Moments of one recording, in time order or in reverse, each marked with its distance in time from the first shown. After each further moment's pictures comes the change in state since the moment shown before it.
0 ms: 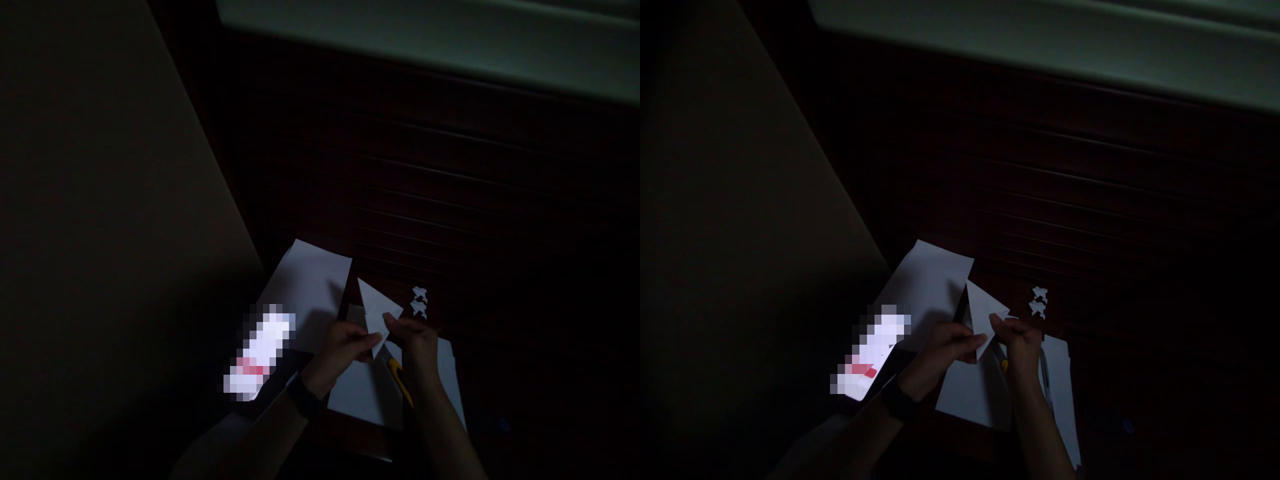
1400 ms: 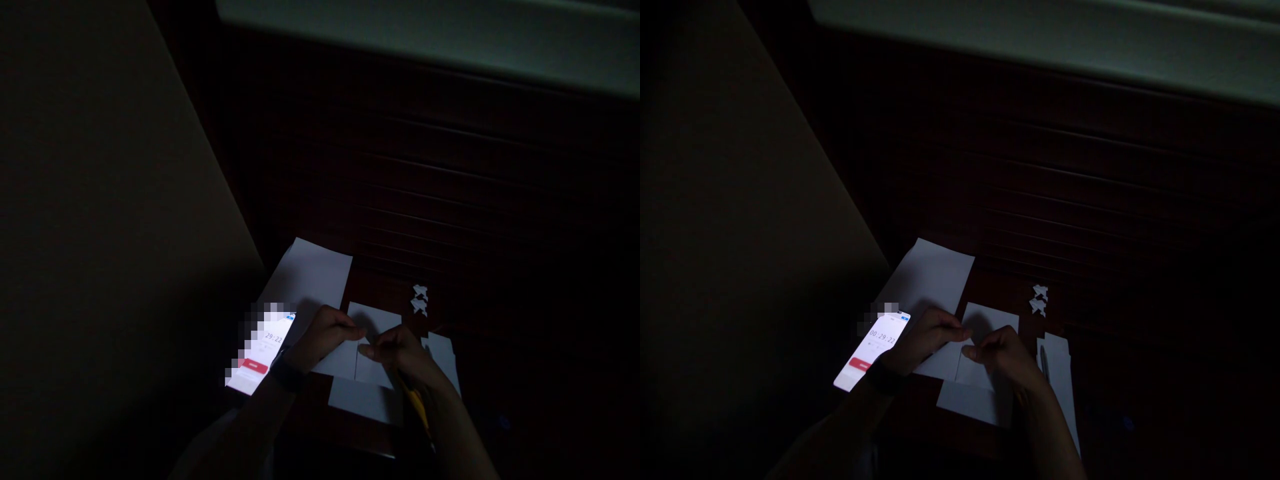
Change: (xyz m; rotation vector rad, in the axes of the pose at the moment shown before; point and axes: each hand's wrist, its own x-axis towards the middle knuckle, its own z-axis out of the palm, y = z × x) left_hand 0.002 0.034 -0.028 0.508 0.014 0.029; right_hand -0.008 -0.018 -0.002 -0.547 -0.625 0.195
